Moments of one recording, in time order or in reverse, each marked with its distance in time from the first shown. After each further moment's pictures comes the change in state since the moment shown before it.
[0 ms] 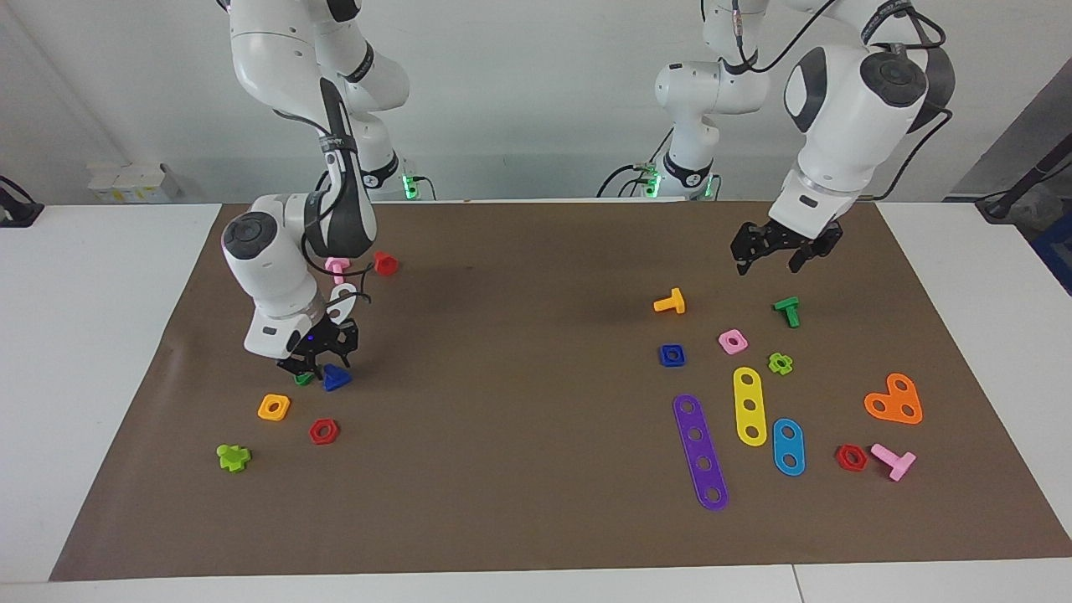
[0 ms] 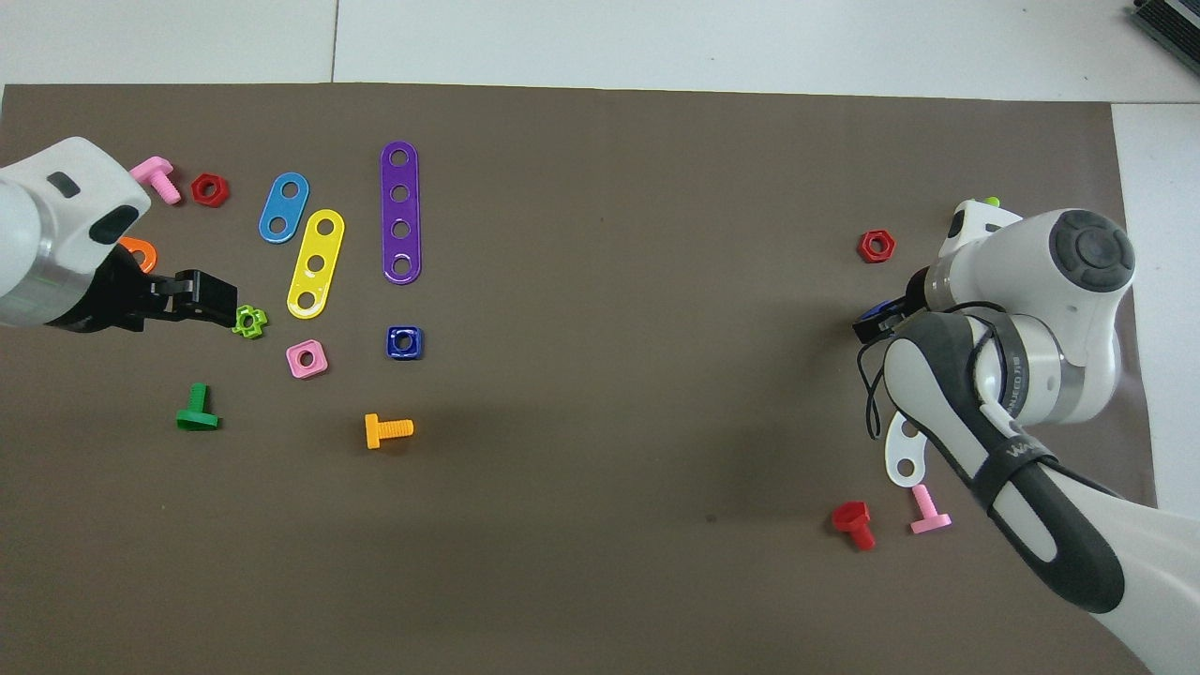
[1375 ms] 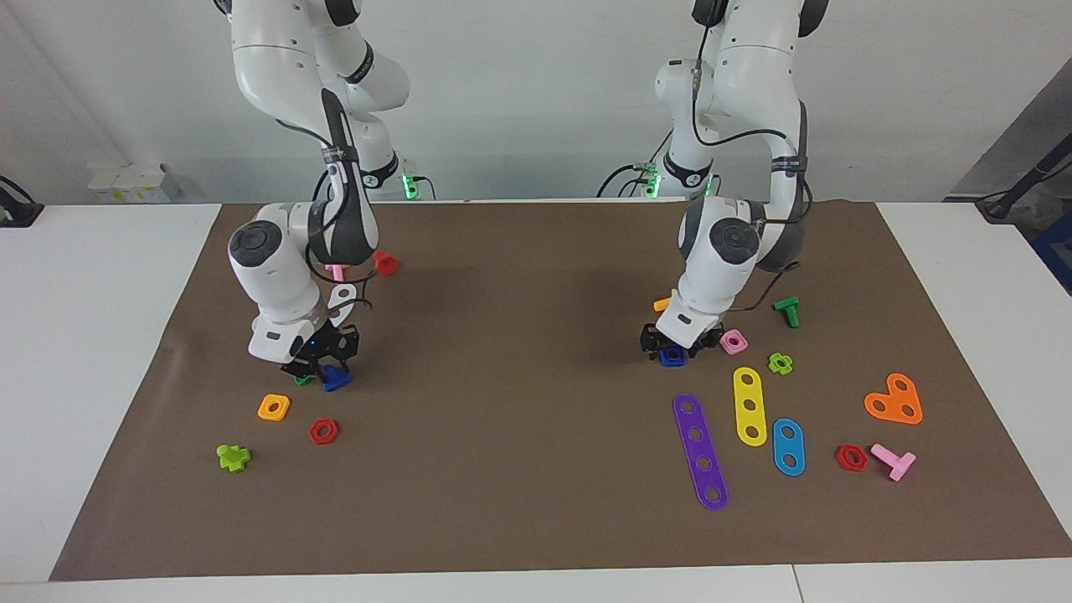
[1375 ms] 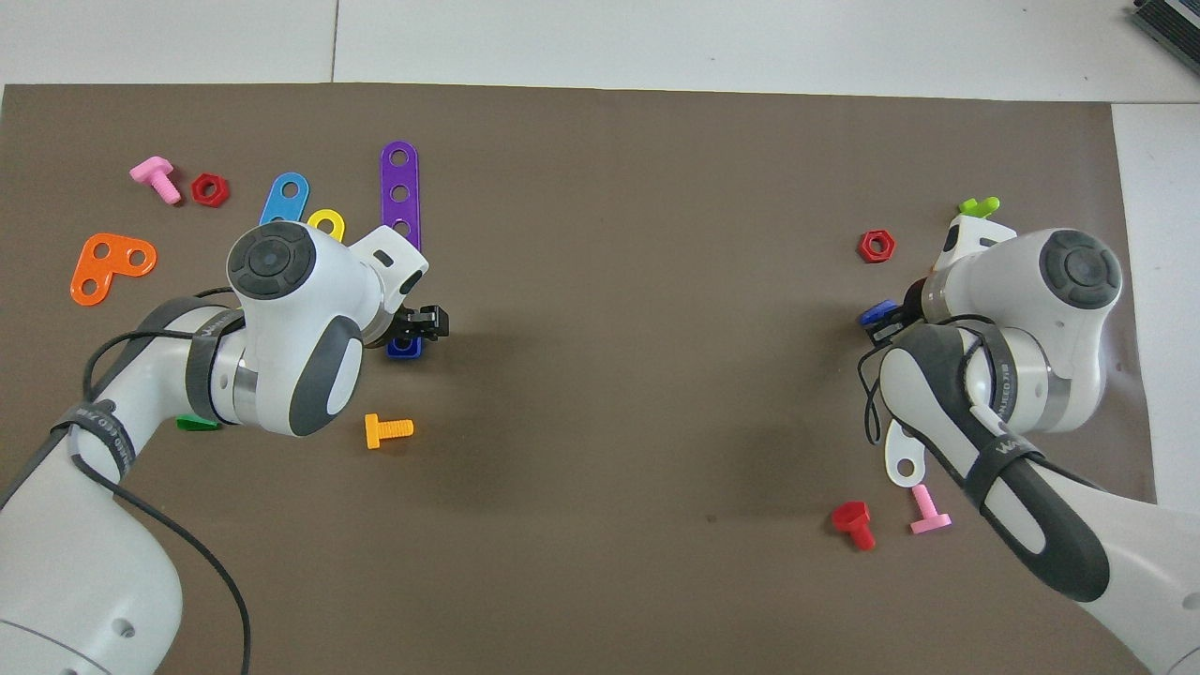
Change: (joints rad) left arm -0.148 0.295 -0.004 -0.210 -0.031 0.514 -0.135; right arm -0.003 0.022 0.000 -0.031 0.000 0.061 0.000
